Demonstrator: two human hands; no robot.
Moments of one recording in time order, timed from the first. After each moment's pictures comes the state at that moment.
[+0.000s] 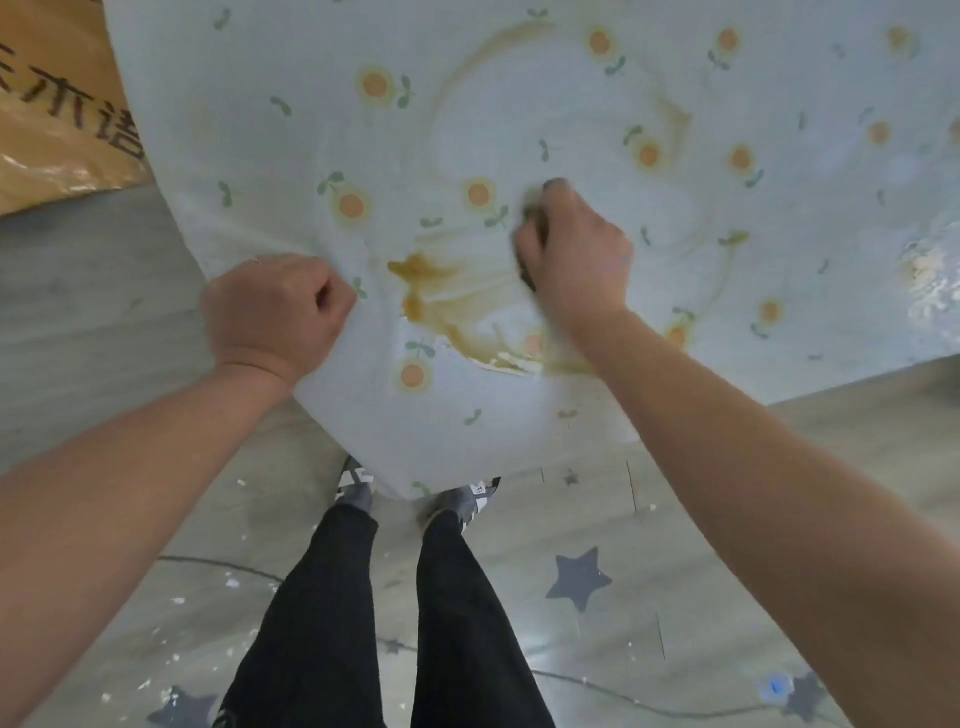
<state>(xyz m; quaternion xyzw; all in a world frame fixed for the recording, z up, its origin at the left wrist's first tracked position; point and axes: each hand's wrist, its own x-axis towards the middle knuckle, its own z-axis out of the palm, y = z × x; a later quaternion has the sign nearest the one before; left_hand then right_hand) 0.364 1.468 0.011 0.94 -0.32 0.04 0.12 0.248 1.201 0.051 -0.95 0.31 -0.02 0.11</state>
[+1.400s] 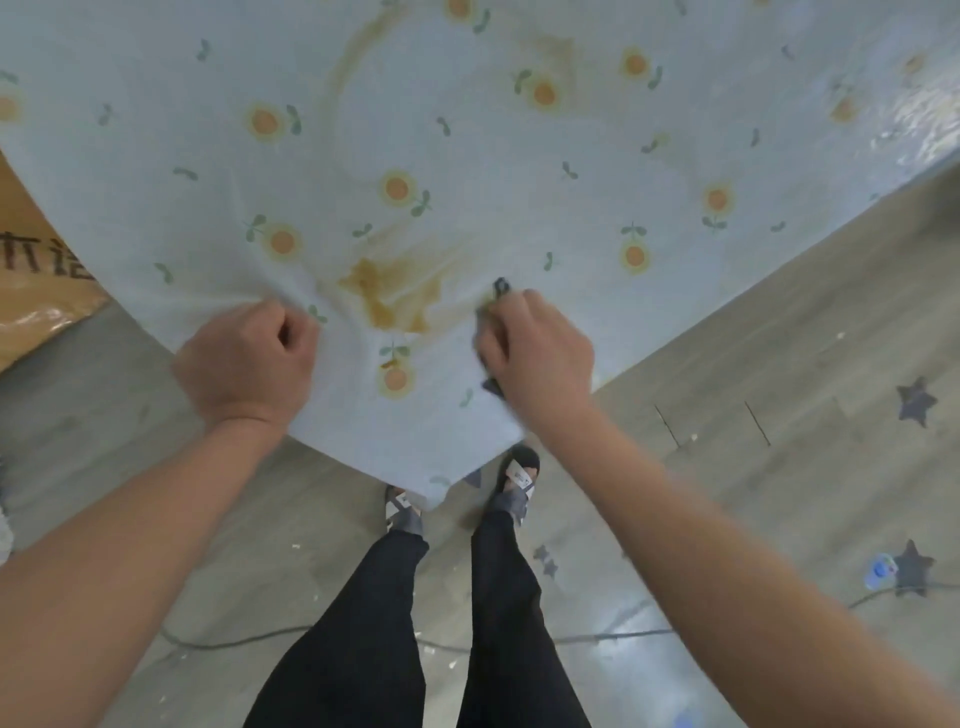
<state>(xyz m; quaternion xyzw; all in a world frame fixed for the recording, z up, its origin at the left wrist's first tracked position) 0.364 1.467 0.021 0.94 -0.32 0.00 0.12 0.151 1.303 0.044 -0.90 0.40 -0.08 0.14</state>
